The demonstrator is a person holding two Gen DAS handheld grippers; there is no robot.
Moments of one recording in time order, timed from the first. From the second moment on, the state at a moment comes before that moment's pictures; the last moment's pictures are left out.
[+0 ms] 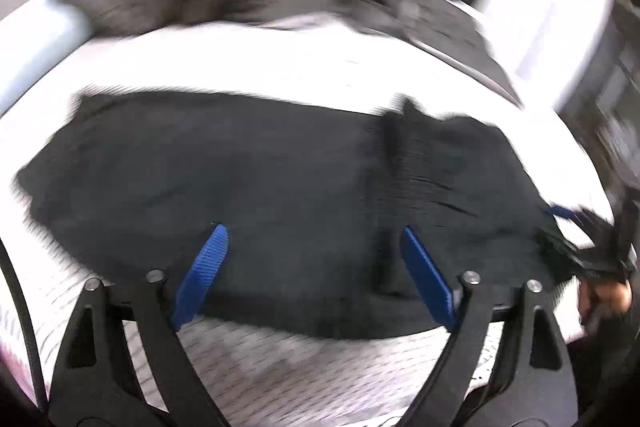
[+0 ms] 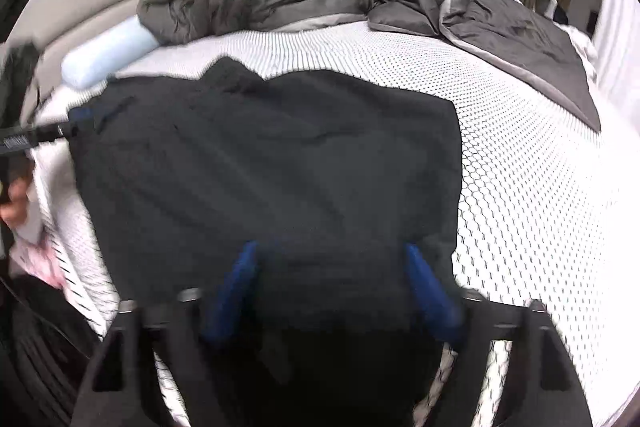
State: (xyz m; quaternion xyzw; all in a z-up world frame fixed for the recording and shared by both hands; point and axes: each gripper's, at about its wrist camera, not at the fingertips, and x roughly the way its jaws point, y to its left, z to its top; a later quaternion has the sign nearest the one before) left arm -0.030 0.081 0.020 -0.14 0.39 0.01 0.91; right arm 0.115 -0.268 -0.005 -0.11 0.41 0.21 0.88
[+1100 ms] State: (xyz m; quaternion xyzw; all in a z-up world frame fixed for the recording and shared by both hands) left arm -0.021 -0.031 0.154 -0.15 0.25 -0.09 0.95; right arm 0.119 -0.328 0.027 -0.04 0.36 0.20 0.91
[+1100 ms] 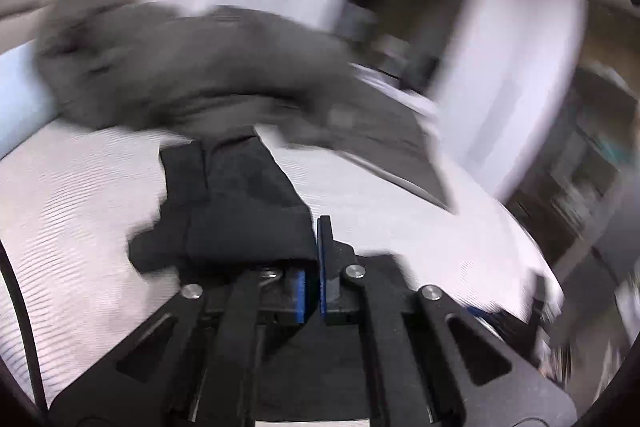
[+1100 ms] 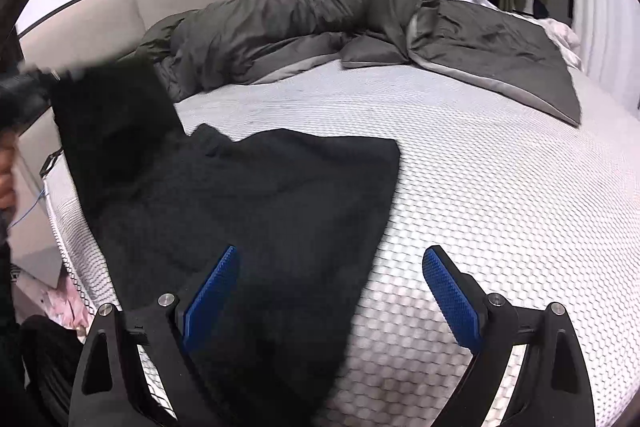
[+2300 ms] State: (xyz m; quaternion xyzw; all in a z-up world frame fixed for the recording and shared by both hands) left arm -0.021 -0.132 0.014 -0.05 0.40 -0.30 0.86; right arm 0.124 -0.309 0.011 -0.06 0.41 0.21 0.89
